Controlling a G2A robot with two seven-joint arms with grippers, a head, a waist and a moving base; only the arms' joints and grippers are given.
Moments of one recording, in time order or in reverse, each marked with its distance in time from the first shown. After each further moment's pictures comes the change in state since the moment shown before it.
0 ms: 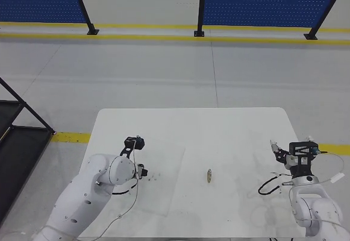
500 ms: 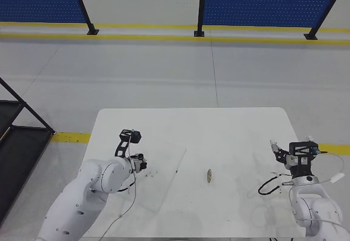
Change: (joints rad) left arm 0.109 0.001 -0.121 -0.102 -0.095 -0.067 0.236; right arm 0.000 0.000 0.000 0.000 0.000 0.000 0.000
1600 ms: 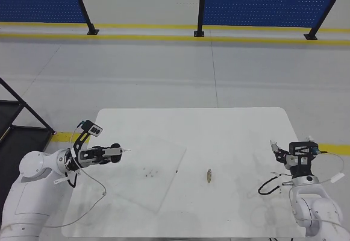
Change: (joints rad) left arm -0.034 0.055 -0.388 0.571 -1.600 -0.581 -0.405; right arm 0.000 0.000 0.000 0.000 0.000 0.000 0.000
